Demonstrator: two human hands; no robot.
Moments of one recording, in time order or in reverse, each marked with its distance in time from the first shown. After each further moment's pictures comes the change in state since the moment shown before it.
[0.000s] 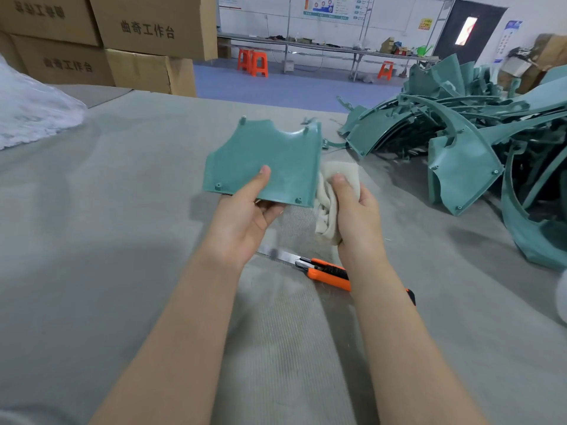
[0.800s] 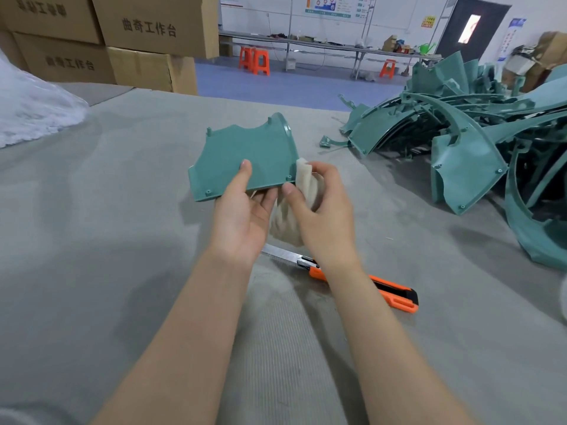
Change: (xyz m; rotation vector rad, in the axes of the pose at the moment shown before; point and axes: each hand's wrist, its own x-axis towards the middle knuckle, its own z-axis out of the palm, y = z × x) left_hand -0.005 0.001 0.013 -0.208 0.177 0.062; right_hand -0.021 0.006 0.026 -0.330 -0.130 -0.413
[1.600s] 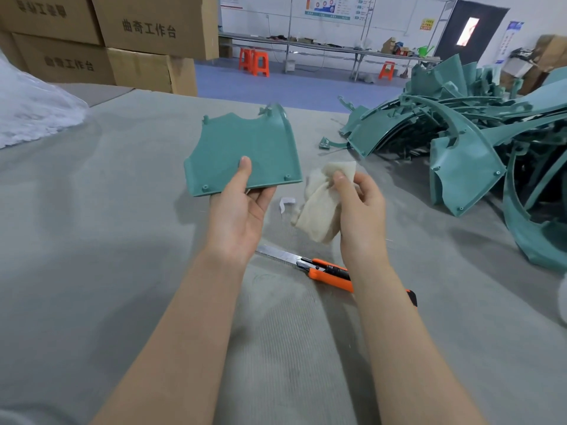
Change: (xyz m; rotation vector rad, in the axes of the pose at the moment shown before) left_hand 0.004 0.005 -0.003 0.027 -0.033 0.057; right_hand 0.018 0.009 -0.026 0.311 0.172 0.294
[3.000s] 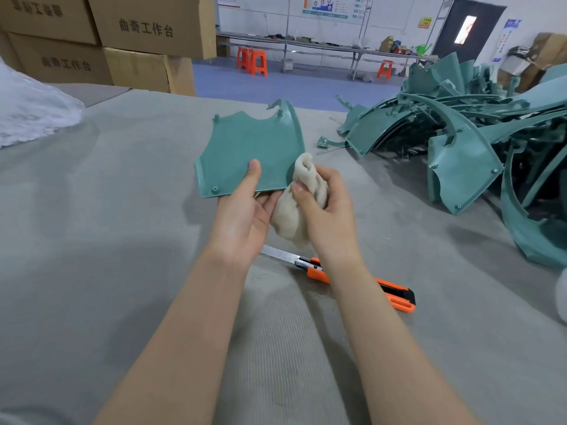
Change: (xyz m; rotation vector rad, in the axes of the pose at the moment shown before) left_hand -0.004 -0.007 0.003 0.086 -0.077 -0.057; right_hand -0.017 0.008 0.019 -0.074 -0.191 -0.160
